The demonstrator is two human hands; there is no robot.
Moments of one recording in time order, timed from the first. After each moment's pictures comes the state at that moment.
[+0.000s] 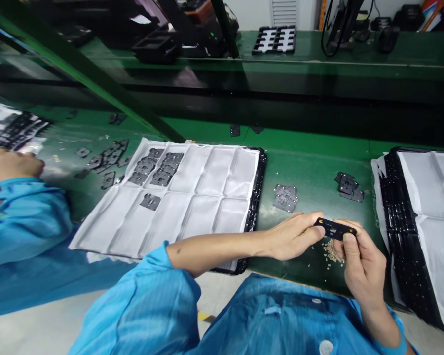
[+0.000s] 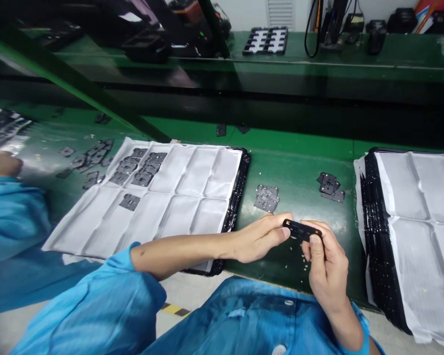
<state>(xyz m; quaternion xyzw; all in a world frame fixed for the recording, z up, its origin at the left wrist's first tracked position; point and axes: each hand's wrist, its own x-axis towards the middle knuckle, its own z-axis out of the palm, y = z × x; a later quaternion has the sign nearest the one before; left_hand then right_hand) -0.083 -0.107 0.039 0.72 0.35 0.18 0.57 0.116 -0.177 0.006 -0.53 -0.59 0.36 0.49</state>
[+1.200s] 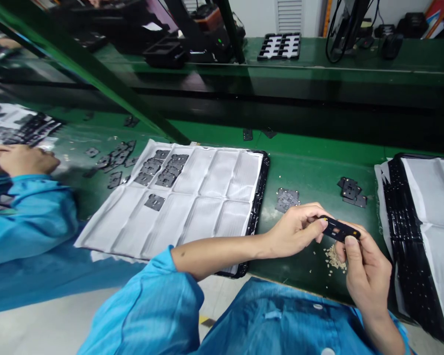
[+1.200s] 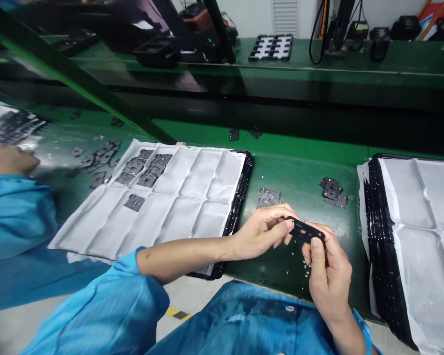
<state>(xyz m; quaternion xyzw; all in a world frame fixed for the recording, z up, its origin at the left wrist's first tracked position) -0.074 -0.112 0.023 0.57 0.34 0.38 0.64 0.111 -0.174 0.013 -0.55 -0.59 0.34 0.49</state>
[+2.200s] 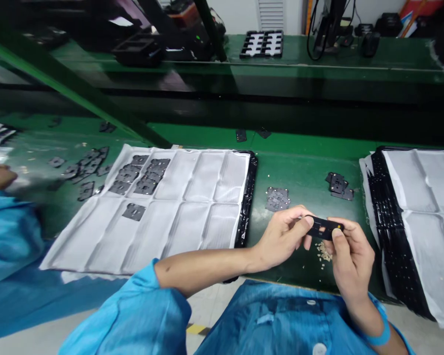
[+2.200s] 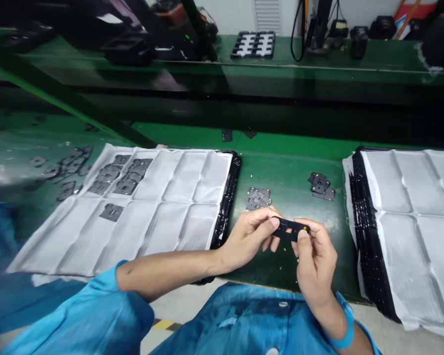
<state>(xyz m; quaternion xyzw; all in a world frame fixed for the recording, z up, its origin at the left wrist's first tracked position) -0.070 -0.126 0.029 0.52 0.41 0.37 0.65 0.095 -0.175 0.010 -0.57 -0.48 0.37 0.56</state>
